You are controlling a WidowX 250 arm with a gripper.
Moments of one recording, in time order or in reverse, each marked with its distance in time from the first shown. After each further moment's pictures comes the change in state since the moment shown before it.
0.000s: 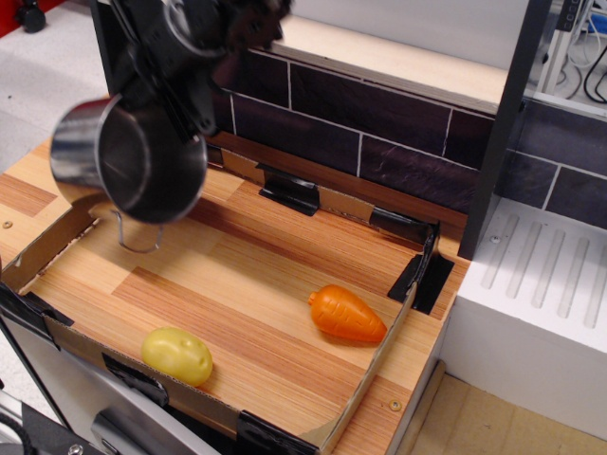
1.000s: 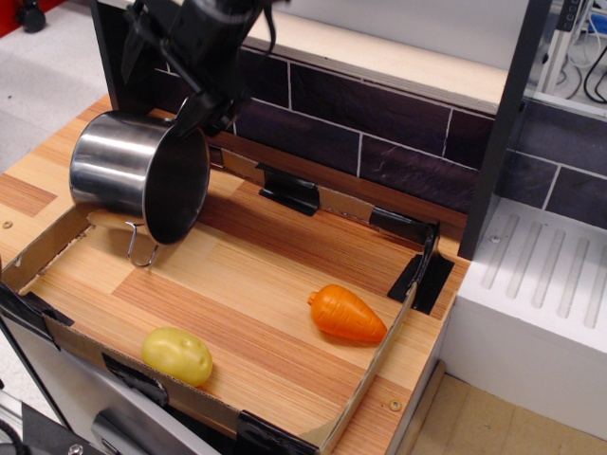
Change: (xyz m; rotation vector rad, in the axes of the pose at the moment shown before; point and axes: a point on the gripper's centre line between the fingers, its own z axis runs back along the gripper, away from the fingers) arm 0.014 0.002 -0.006 -0.295 0.123 0.195
